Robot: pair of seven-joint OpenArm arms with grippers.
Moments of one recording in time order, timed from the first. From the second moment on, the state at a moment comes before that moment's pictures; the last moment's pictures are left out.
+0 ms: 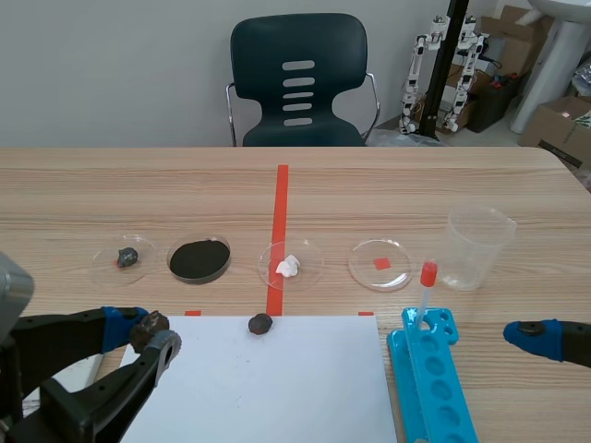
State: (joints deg) left arm 60.4 -23.0 4.0 129.9 1.0 -11.4 -5.0; right arm -66.9 19.1 11.5 120.3 -14.6 25.3 29.5
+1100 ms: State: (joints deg) left arm 41.5 -23.0 17.0 117.7 2.3 -11.3 -4.5; right arm -67.0 19.1 11.5 120.3 -14.6 25.3 29.5
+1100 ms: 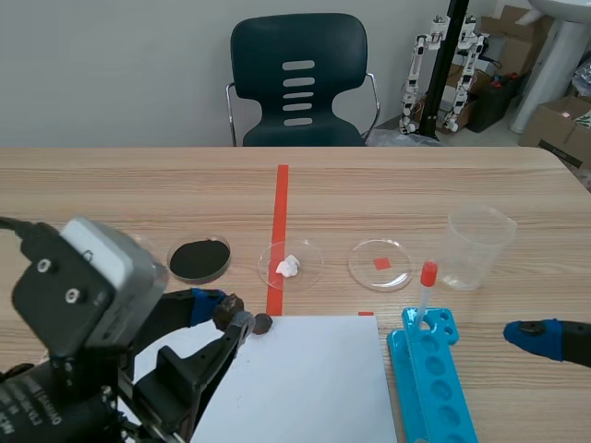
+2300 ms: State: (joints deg) left arm 0.2 -2.9 35.6 62.4 1.9 -12.9 -8.3; right arm -67.0 19.1 11.5 120.3 -14.6 25.3 29.5
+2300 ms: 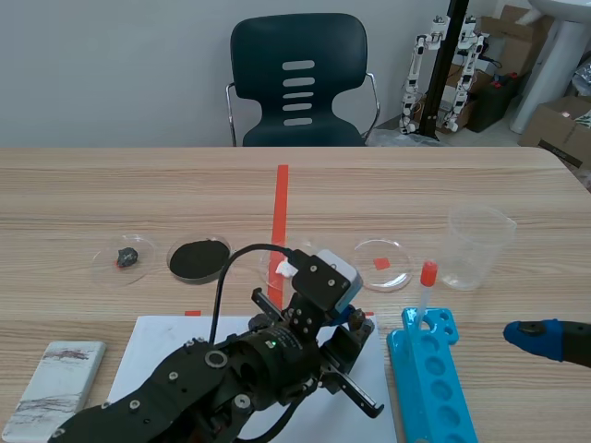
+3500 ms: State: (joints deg) left arm -3.3 -0.8 35.6 55.8 -0.5 -12.7 -8.8; right arm -67.0 19.1 11.5 120.3 -14.6 25.3 29.5
